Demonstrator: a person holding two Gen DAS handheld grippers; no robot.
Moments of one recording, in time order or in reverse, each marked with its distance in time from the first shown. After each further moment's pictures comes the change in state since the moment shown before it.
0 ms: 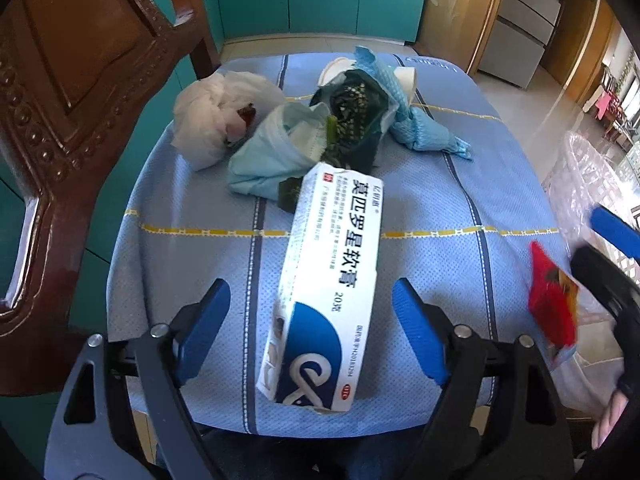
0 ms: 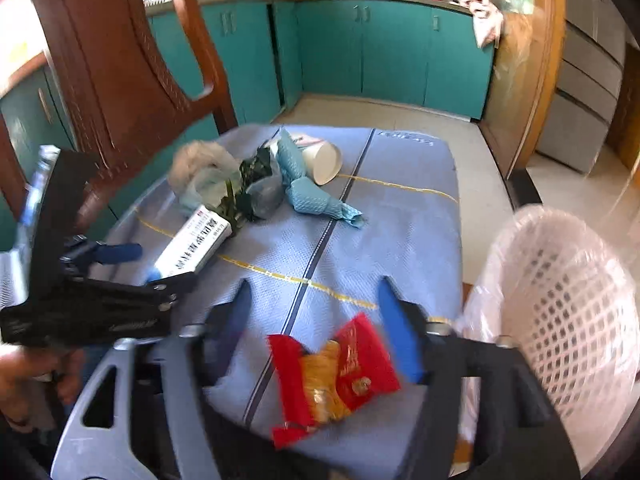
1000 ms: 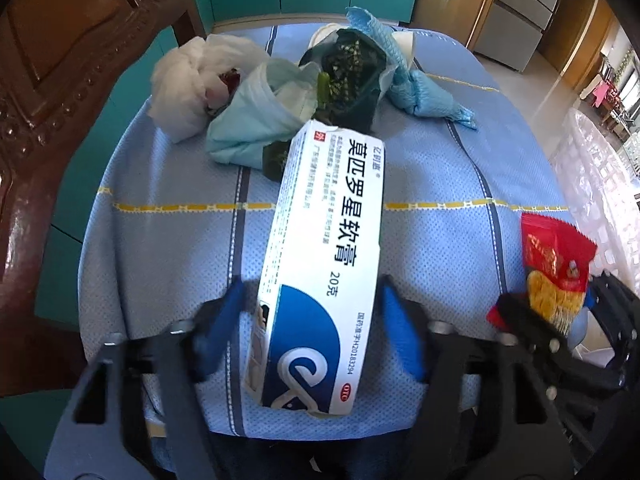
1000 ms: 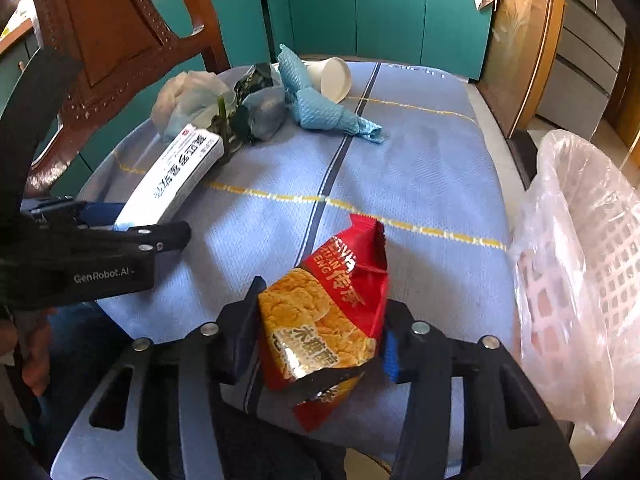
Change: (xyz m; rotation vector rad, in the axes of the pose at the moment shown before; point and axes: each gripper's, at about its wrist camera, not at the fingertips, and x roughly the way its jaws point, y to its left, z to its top) left arm 0.025 -0.007 -0.005 0.024 0.064 -0.018; right arm 0.052 0.017 -0.038 0.016 0.134 -0.024
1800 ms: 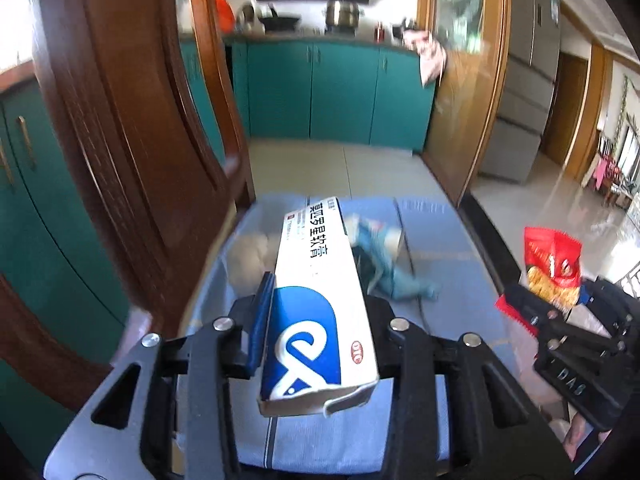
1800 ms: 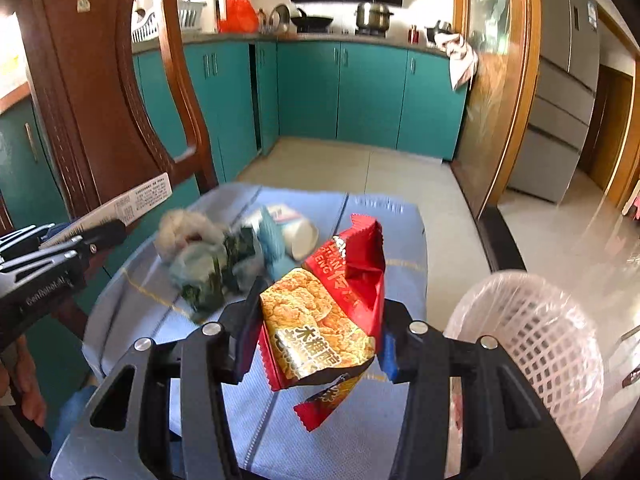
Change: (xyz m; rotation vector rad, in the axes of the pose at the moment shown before) left arm -0.146 0.001 0.025 -0.098 -0.483 0.060; right arm -0.098 -0.006 0.077 -0.033 -0.289 -0.087
